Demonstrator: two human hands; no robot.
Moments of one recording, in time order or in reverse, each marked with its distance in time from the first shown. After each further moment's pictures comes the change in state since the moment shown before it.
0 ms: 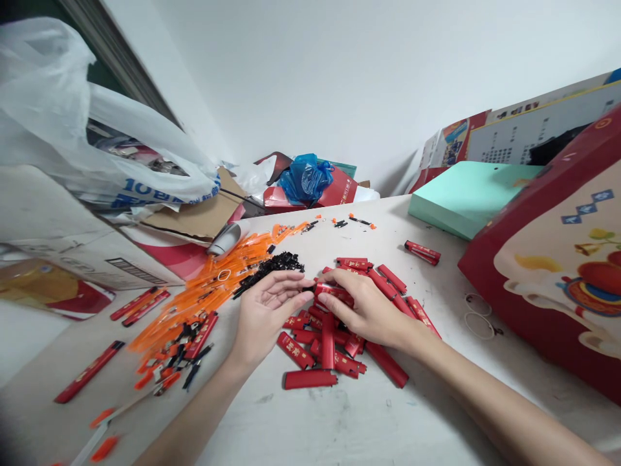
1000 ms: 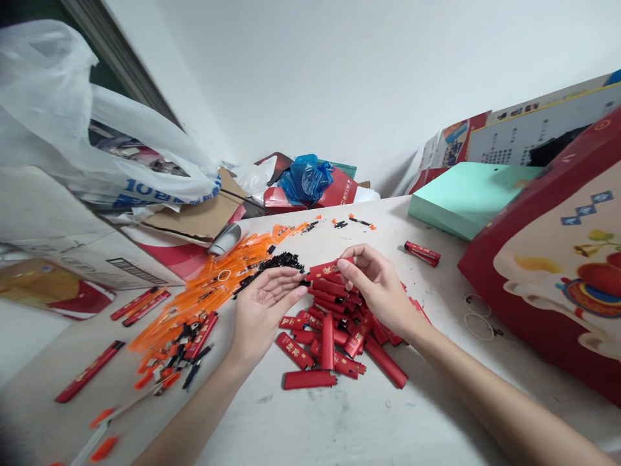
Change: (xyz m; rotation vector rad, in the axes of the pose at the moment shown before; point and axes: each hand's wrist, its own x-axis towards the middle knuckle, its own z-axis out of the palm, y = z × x) left_hand 0.003 -0.009 -0.004 -0.035 0.075 0.011; right_hand 0.003 0.000 -0.009 0.480 0.329 0.250
